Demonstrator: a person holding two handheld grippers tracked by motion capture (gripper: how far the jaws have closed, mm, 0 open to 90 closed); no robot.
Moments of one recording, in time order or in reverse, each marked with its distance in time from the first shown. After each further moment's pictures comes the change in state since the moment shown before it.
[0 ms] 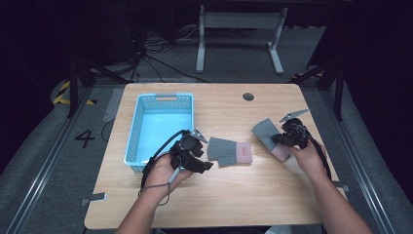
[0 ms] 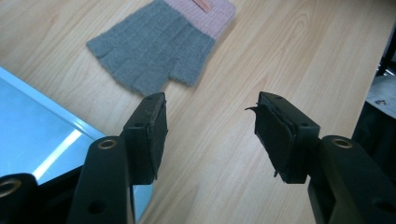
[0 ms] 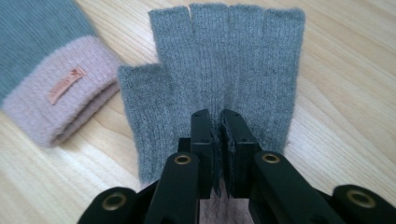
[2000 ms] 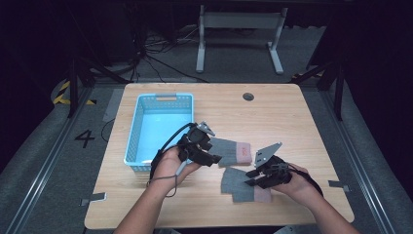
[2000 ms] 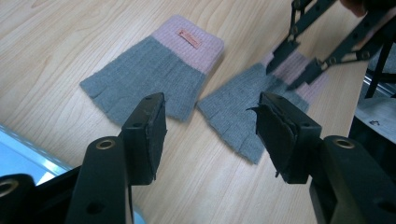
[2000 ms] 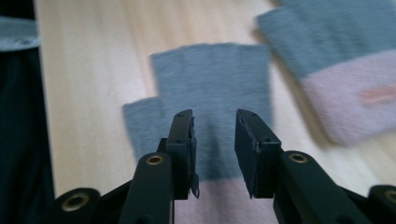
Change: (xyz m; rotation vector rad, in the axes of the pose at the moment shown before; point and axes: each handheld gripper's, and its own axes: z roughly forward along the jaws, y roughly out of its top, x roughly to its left) left arm 0.002 0.022 0.004 -0.055 -0.045 0.021; right arm 0.127 -0.024 -0.011 0.022 0.379 -0.446
